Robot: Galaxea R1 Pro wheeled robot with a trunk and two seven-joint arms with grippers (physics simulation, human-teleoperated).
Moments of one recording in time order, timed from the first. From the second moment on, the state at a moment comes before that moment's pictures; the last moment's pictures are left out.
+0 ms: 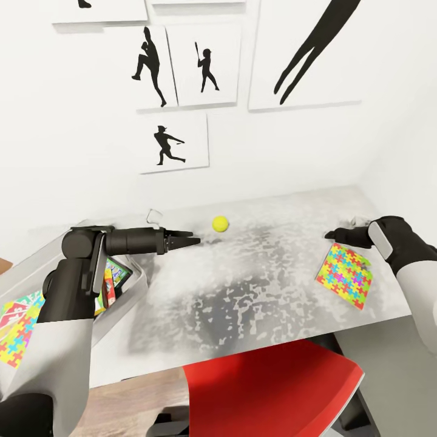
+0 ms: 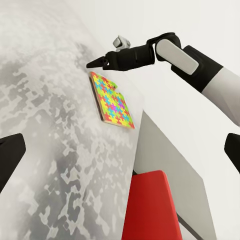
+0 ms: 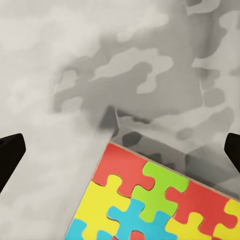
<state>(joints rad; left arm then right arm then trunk) -0.89 0.03 0.09 -1.44 -0.10 1.04 -1.42 -1.26 -0.39 0.07 -0.52 -0.29 0.80 0.11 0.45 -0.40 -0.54</state>
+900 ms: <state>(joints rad) -0.89 0.03 0.09 -1.43 -0.10 1.04 -1.42 -1.26 -0.38 0.07 -0.52 -0.29 0.80 0.11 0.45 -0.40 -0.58</state>
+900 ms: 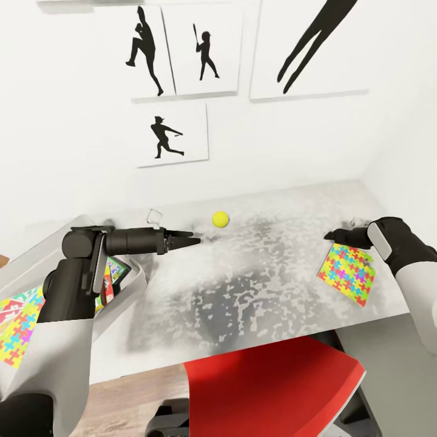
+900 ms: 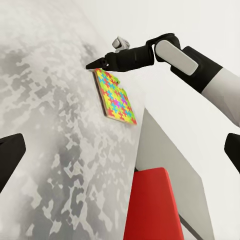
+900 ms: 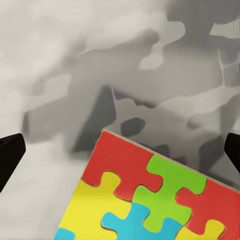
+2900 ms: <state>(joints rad) -0.89 0.03 0.09 -1.43 -0.10 1.04 -1.42 -1.26 -0.37 0.07 -0.54 -0.14 0.86 0.18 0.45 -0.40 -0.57</state>
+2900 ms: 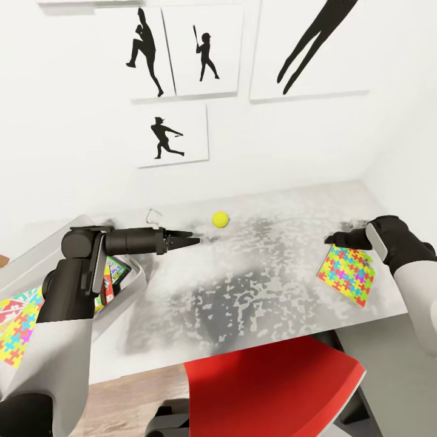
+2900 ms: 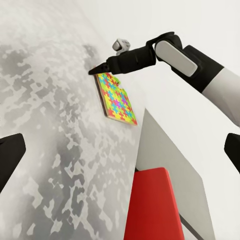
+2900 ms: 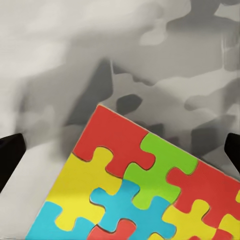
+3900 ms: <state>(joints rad) -0.89 0.03 0.09 -1.43 -0.10 1.04 -1.42 -1.26 -0.37 0.07 -0.53 -0.15 0.86 0.19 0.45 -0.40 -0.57</state>
